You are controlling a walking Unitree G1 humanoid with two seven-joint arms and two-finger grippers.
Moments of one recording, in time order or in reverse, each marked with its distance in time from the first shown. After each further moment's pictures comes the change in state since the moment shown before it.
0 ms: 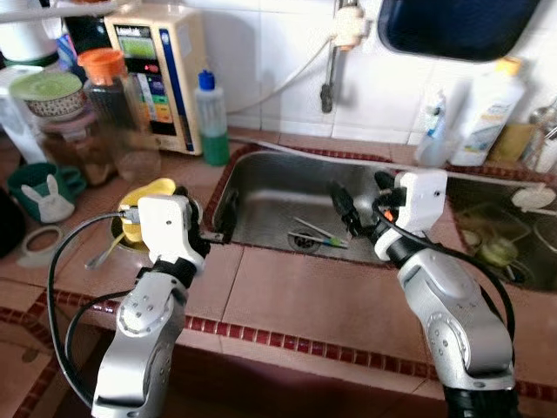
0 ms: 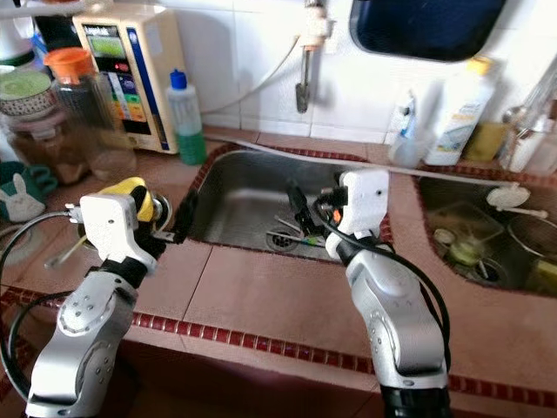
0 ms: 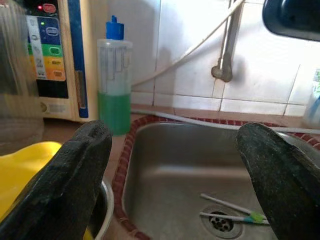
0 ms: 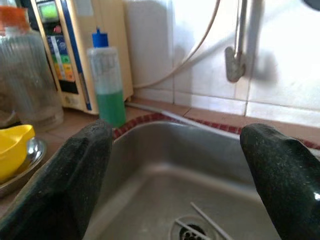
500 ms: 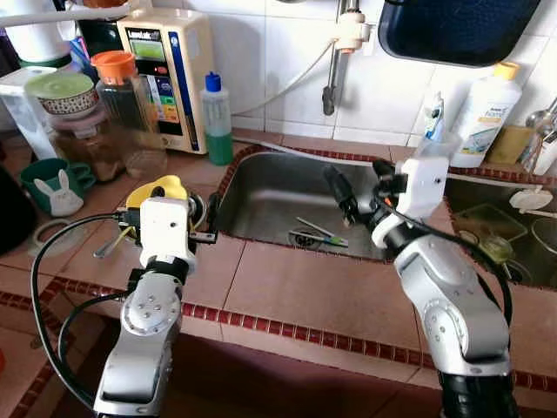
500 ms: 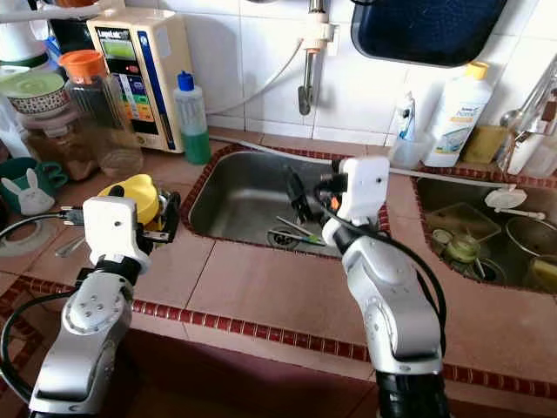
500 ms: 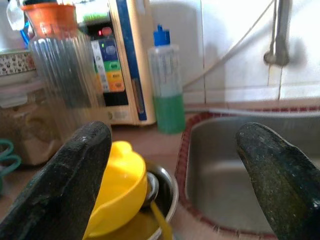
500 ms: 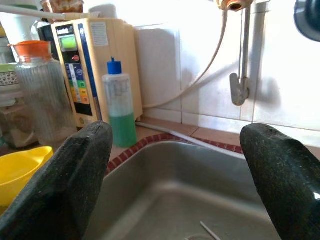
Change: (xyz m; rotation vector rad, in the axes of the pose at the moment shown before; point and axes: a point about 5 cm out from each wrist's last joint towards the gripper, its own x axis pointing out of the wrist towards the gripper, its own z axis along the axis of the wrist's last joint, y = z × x) left arm 0.001 0.015 -0.014 0.251 0.035 0.182; right arm 0.013 0.004 0.015 0.029 -0.037 0.019
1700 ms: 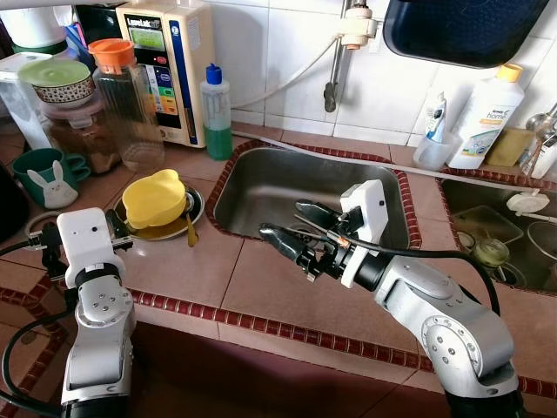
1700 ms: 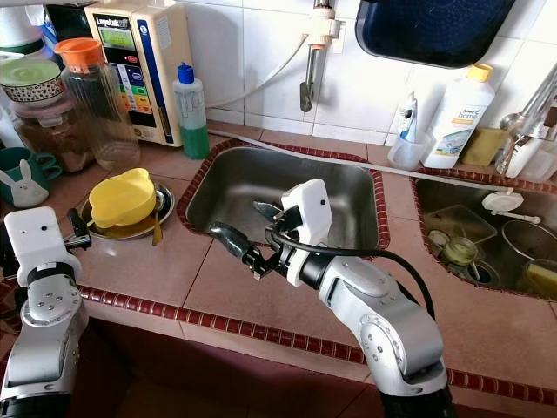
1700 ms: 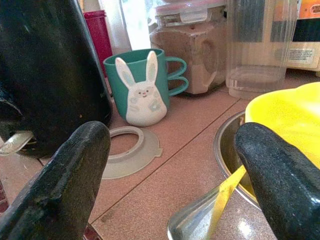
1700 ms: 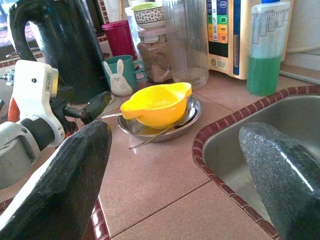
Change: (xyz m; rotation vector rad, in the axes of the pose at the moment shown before) left arm -0.003 0.084 -0.032 0.056 0.190 0.558; right arm -0.022 0.051 -0.014 0.135 0.204 0.511
